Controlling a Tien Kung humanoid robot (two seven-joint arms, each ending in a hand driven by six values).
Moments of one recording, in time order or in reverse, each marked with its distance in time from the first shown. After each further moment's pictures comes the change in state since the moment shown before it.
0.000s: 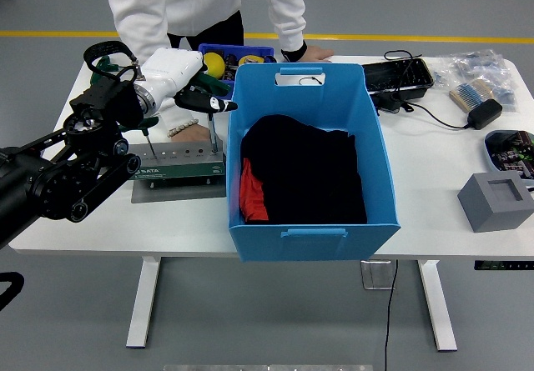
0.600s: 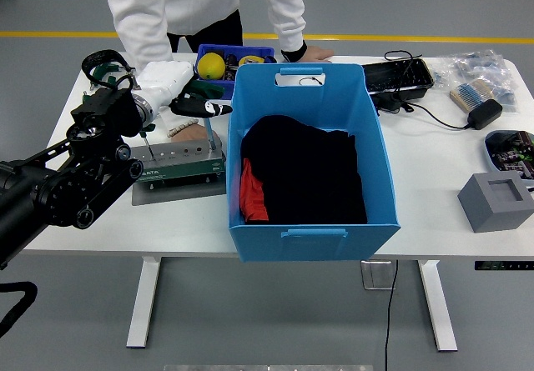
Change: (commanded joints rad) left arm 0.069 -0.053 -0.099 0.024 0.004 -0.046 0.061; right arm 0.013 -0.002 -0.018 -0.001 0.031 0.003 0.010
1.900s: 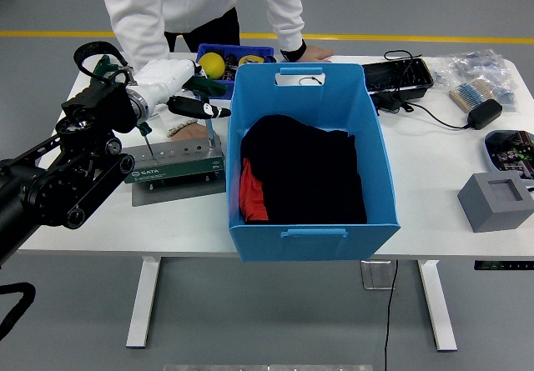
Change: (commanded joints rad) left arm 0.020 0.011 -0.100 -0.059 0.051 -0.126 -0.020; right arm 0.009 -0.002 -0.011 -0.002 0.024 0.003 0.007
